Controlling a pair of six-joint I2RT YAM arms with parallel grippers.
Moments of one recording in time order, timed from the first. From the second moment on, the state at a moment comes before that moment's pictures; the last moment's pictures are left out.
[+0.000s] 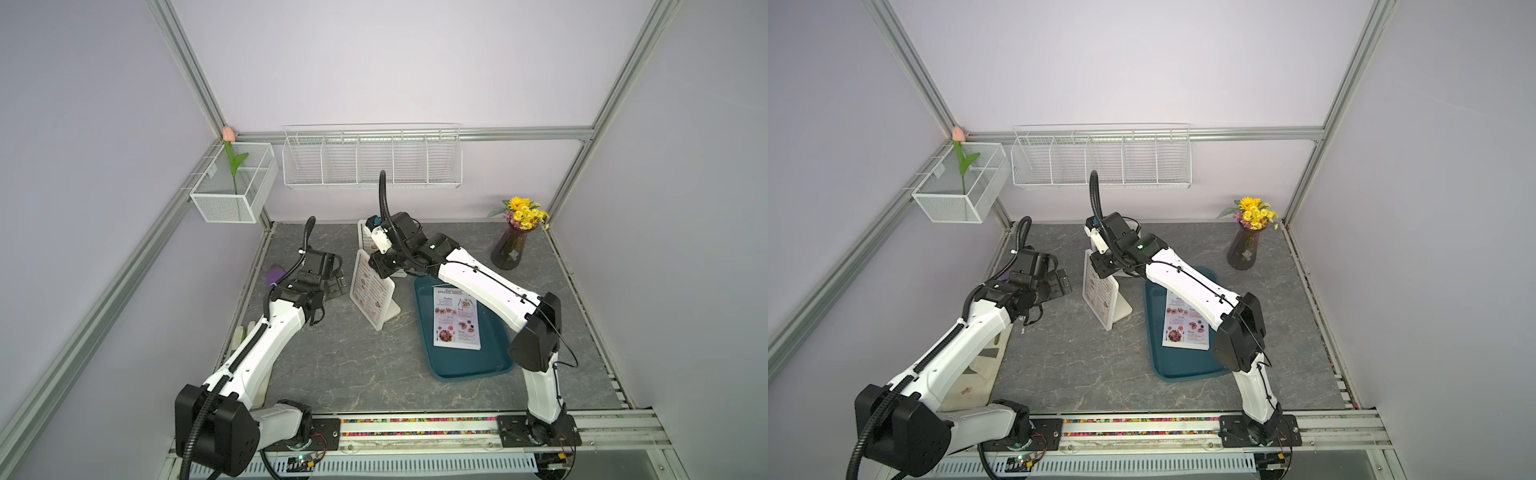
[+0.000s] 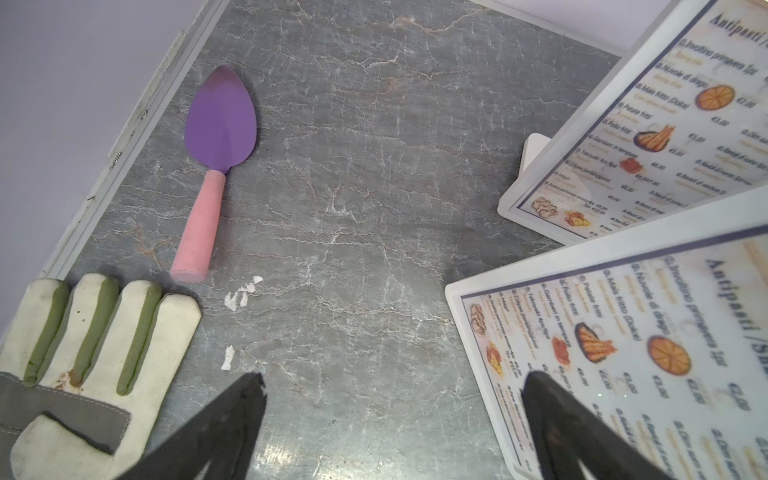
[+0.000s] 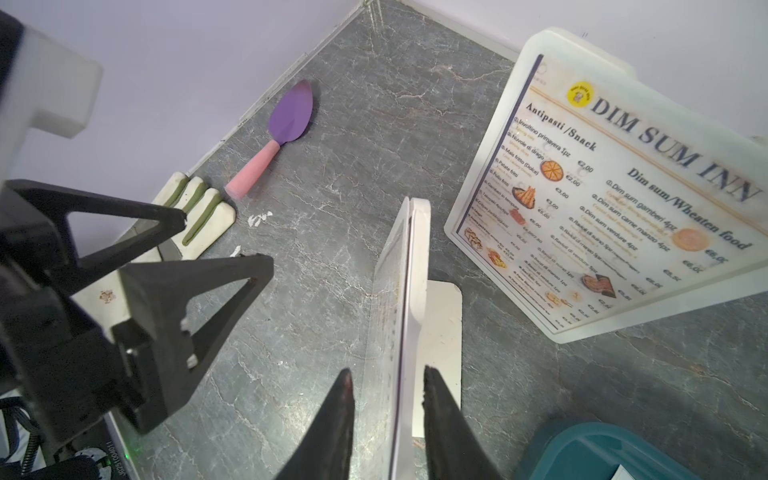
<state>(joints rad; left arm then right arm) -0.34 1.24 1.04 -0.69 -0.29 -0.52 0.85 2.04 2.06 -0.77 -0.06 0.17</state>
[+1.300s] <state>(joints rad) -0.34 1.17 1.04 -0.71 -0.35 -0.51 0.85 2.06 2.03 -0.76 -0.11 0.21</state>
